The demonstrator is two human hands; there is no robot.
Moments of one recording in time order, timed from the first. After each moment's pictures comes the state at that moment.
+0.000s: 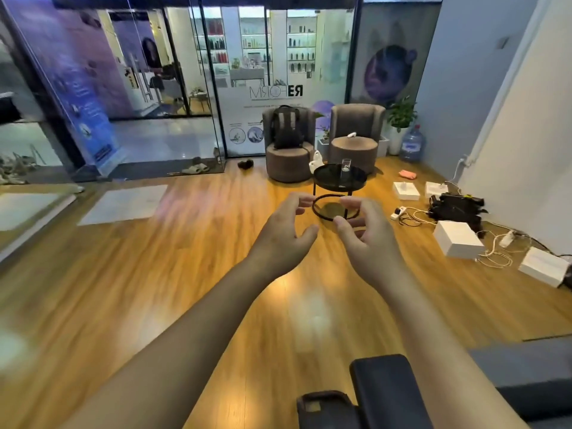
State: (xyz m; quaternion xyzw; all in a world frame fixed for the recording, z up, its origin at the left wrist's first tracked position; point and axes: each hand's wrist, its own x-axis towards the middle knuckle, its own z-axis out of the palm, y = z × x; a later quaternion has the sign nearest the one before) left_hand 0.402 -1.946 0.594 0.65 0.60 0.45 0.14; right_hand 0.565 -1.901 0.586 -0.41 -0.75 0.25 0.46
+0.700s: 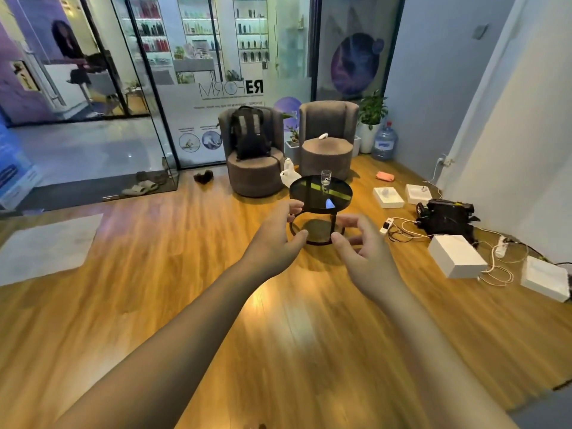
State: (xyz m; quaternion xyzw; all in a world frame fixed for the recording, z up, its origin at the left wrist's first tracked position) left_hand 0.196 -1.479 0.568 0.67 0.58 0.41 0.21; right_hand 0.380 -1.491 0.572 -0.50 -0.69 0.29 0.44
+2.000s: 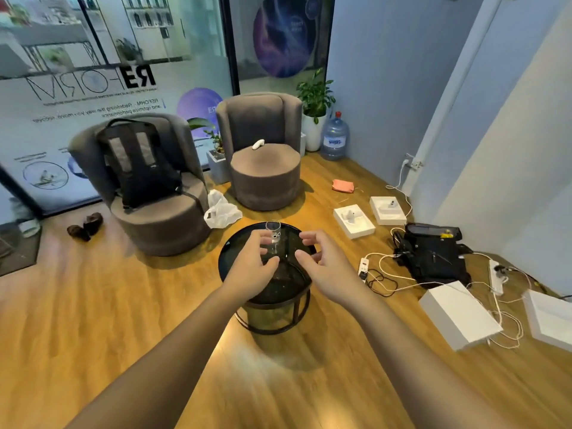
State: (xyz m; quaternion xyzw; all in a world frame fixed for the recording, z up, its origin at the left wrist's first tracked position) left_hand 0.199 -0.587 0.476 0.65 0.60 0.31 0.35; right_hand 0.375 -0.628 0.521 -0.60 -0.63 0.35 0.33
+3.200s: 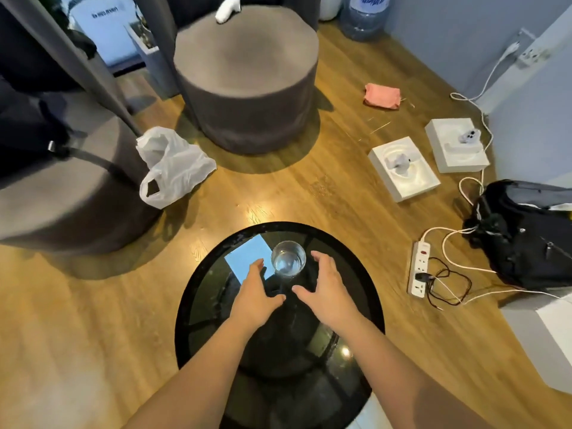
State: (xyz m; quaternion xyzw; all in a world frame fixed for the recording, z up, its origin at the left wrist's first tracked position) left_hand 0.160 -0.050 0.006 0.54 0.68 0.07 0.49; right_hand 0.333 -0.064 0.062 -0.73 -0.51 0.44 0.14
